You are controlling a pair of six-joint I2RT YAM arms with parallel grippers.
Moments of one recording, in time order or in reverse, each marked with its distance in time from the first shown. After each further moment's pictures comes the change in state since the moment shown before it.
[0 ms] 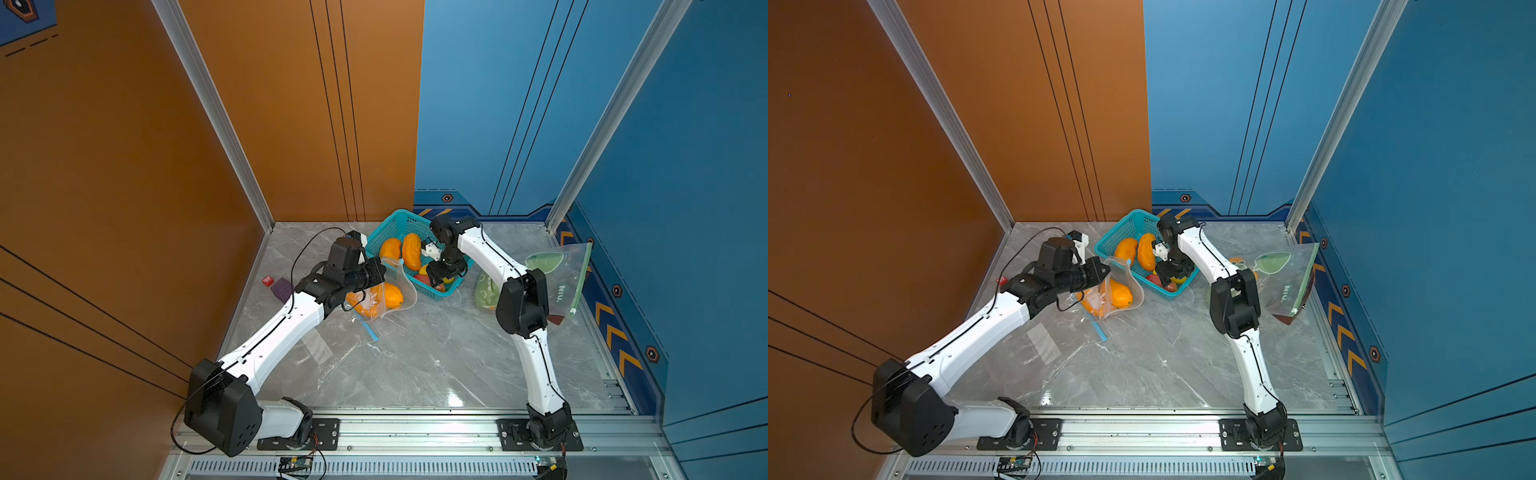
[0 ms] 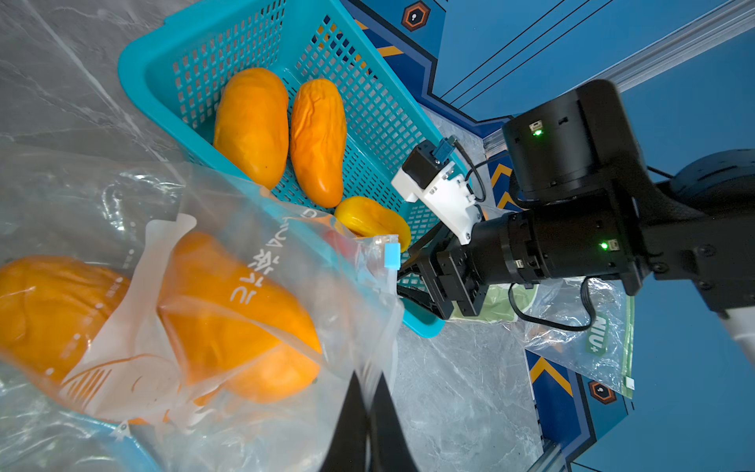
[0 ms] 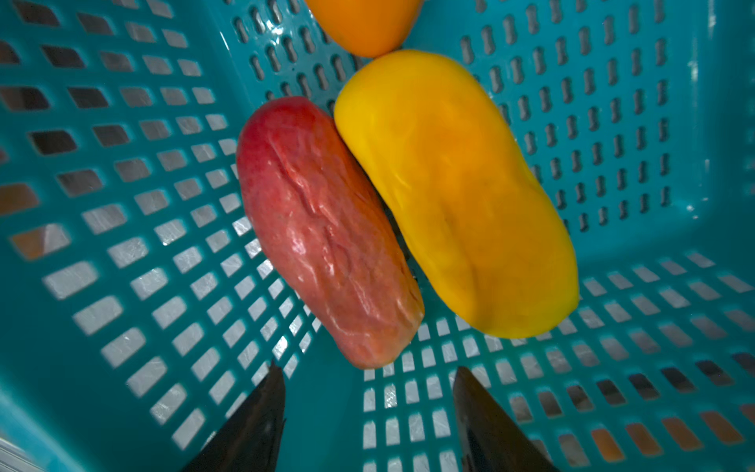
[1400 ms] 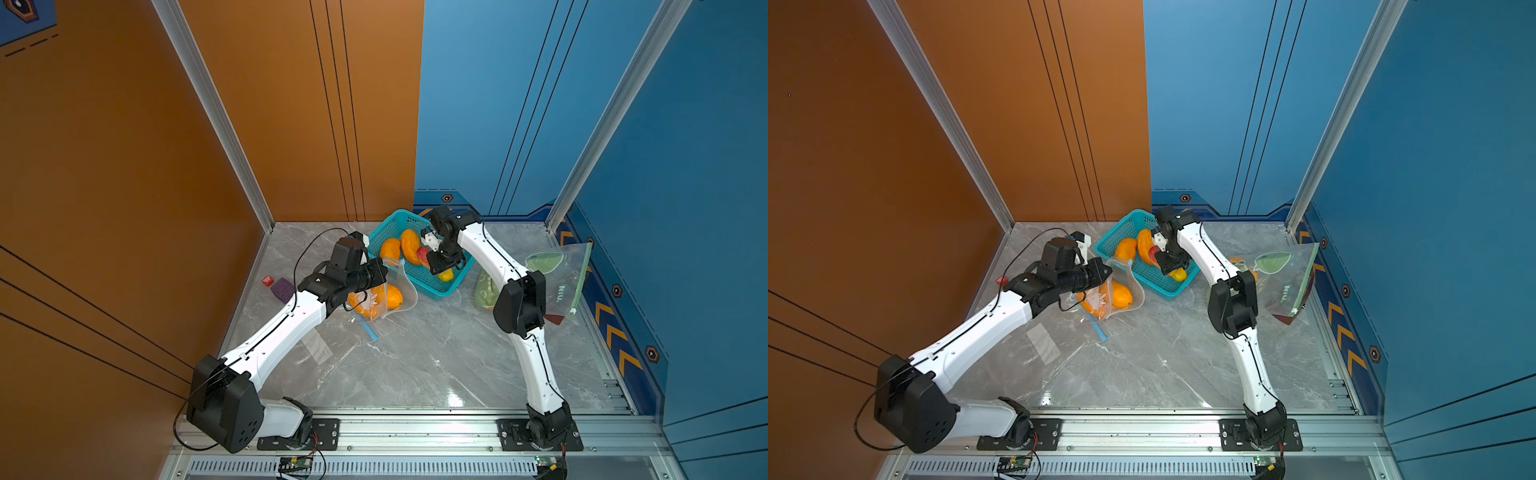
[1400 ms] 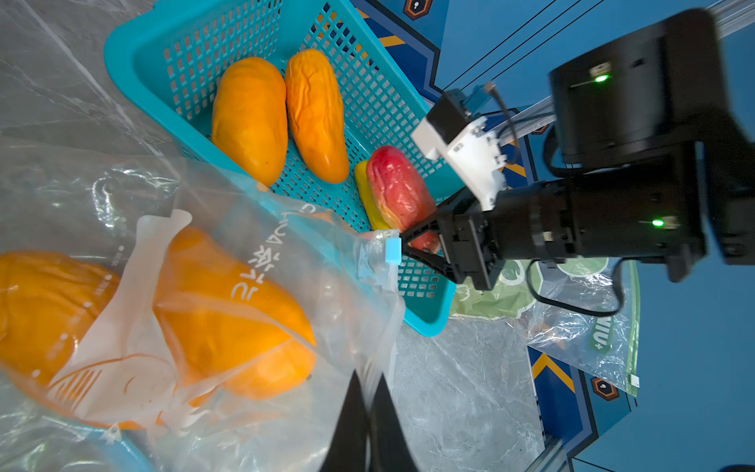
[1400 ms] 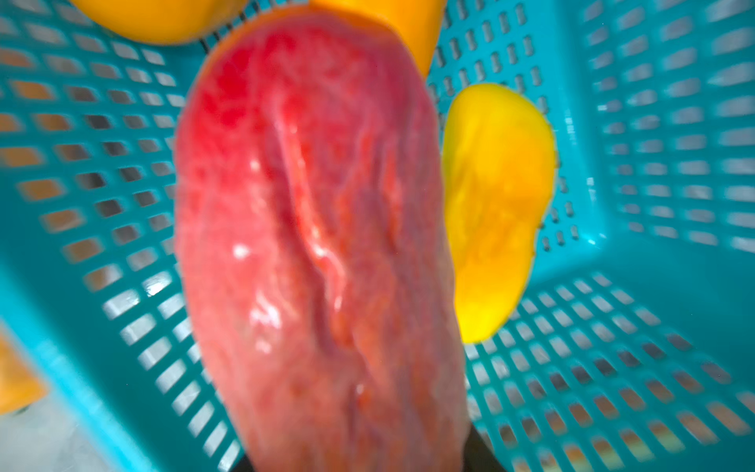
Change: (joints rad) left arm -0.013 0.014 0.003 0.000 0.003 0.000; right arm 0.001 -0.072 0.098 0.003 0.048 0.090
